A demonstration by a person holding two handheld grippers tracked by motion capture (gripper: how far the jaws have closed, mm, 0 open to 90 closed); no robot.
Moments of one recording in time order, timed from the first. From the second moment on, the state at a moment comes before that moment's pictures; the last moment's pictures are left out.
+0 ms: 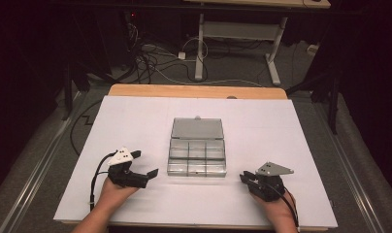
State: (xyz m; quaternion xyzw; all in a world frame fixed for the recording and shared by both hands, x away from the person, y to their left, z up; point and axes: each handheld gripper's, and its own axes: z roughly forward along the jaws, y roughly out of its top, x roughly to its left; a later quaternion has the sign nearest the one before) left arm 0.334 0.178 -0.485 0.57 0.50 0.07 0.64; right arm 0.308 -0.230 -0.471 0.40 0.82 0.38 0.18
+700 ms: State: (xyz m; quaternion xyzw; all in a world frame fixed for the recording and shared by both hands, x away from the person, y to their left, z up) left arm 0.334 0.178 -0.485 0.57 0.50 0.07 0.64; right arm 0.306 -0.209 -0.471 0.37 0.83 0.39 0.16
